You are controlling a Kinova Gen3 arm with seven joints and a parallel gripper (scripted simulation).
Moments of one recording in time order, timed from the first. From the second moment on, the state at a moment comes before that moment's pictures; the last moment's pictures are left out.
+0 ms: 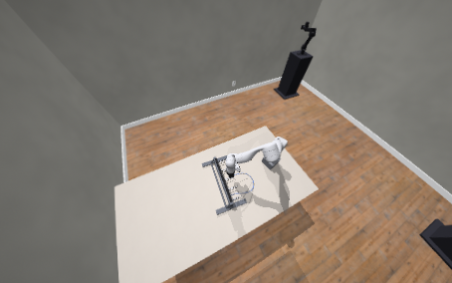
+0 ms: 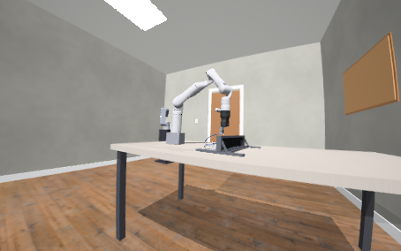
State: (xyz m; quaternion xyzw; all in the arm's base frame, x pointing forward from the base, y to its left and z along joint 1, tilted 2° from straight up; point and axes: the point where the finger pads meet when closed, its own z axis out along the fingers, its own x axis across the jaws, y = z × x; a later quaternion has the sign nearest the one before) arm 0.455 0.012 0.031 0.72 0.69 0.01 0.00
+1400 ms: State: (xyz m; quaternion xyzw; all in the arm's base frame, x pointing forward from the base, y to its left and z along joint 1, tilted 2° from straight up) arm 0.486 0.010 0.002 0.72 0.69 0.01 0.00
